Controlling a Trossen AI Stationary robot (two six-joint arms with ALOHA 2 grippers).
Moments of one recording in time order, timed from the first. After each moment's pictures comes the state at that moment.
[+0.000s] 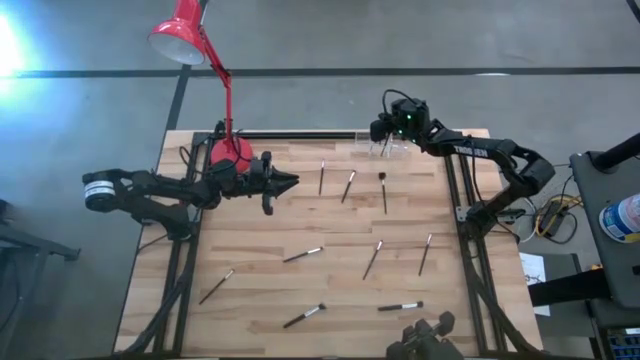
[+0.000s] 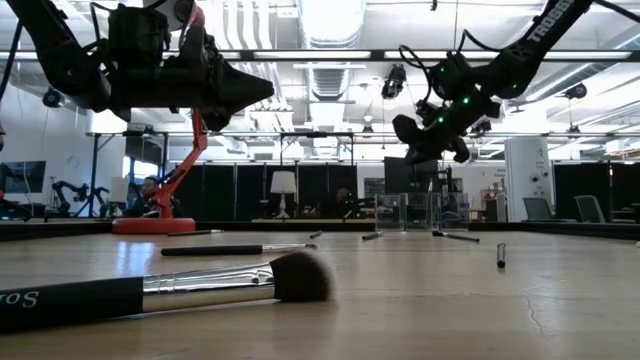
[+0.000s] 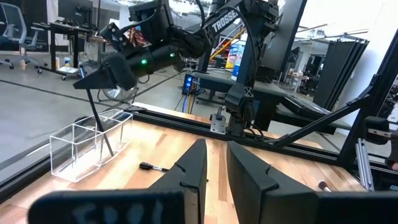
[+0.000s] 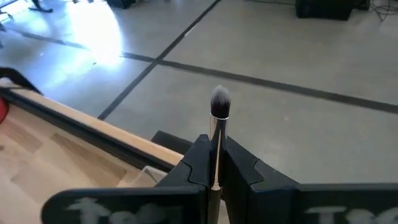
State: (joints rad) left arm 0.36 1.25 0.34 1.03 0.25 -0.21; right arm -0.83 1.54 0.83 0.27 0.13 0.28
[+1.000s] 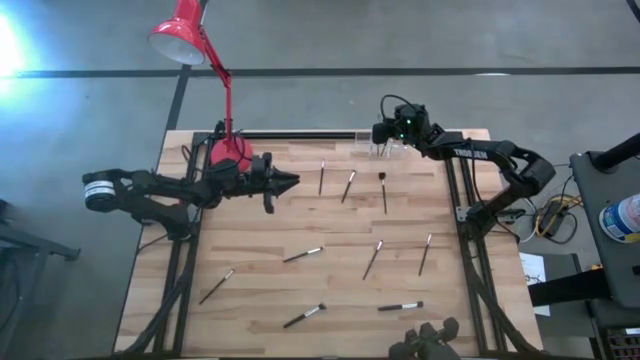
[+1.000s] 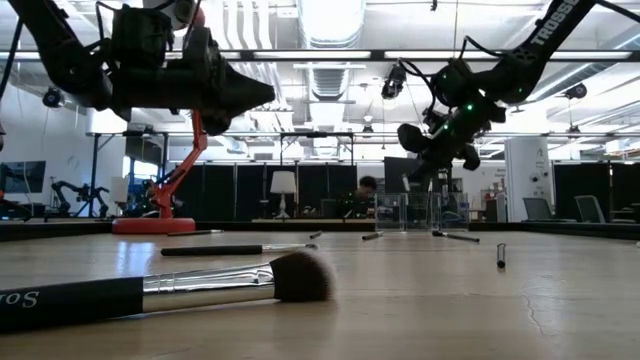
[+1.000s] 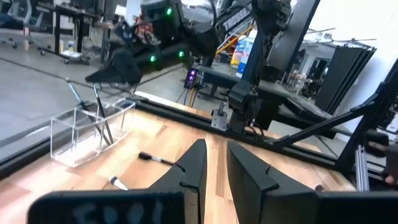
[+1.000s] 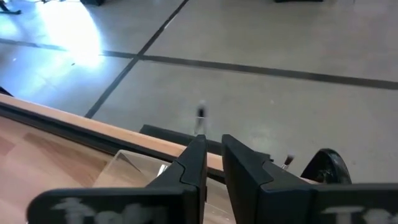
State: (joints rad) left arm 0.36 1.25 0.35 0.98 0.23 -0.27; right arm -0.83 1.53 0.77 0.26 0.20 0.35
